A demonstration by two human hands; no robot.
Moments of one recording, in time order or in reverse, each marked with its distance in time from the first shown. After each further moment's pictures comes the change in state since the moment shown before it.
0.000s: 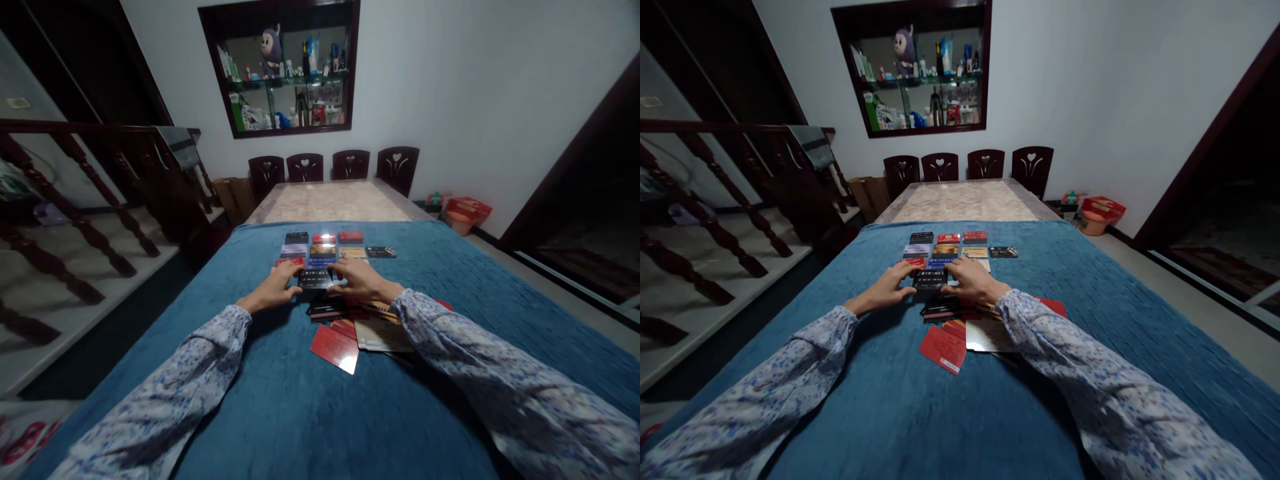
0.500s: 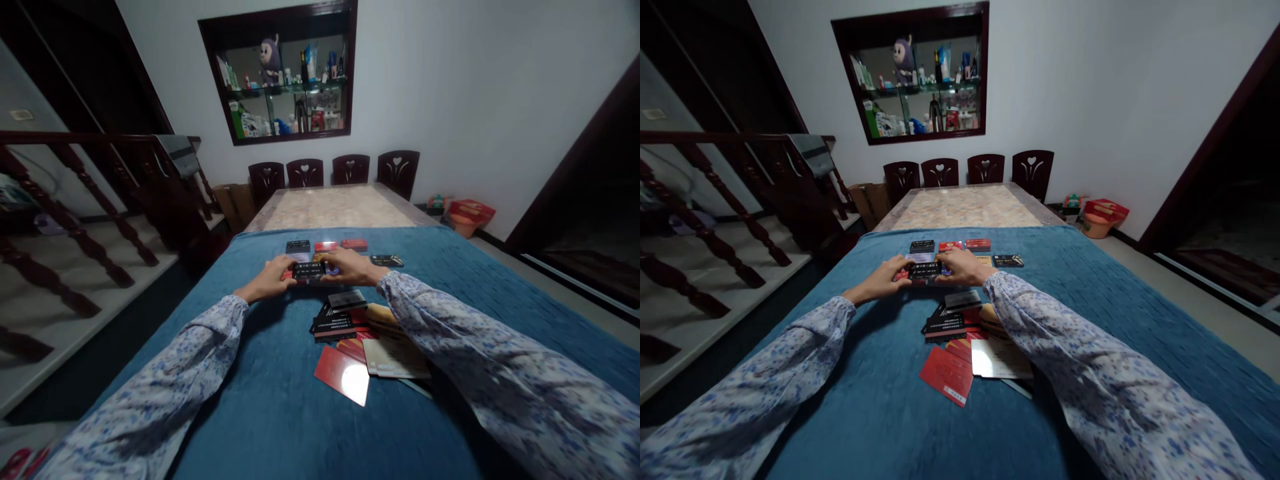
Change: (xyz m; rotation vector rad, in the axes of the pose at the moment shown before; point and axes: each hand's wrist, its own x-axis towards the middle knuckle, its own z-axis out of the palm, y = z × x) left_hand 0.039 -0.034 -0.026 0.083 0.016 -0.029; right_hand 0.052 0.012 -0.030 0.023 -0.058 -0.080
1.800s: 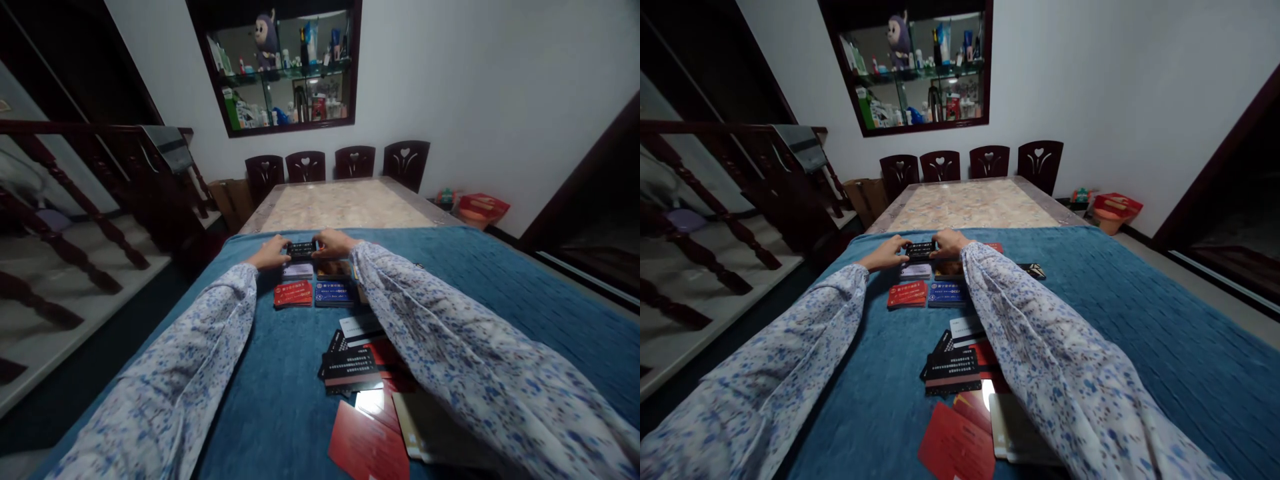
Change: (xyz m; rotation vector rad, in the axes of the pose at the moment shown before) left_hand 0.111 -0.100 0.005 0.113 -0.030 -0.128; right_hand 0.127 0.066 0.017 -0.093 -0.135 0.202
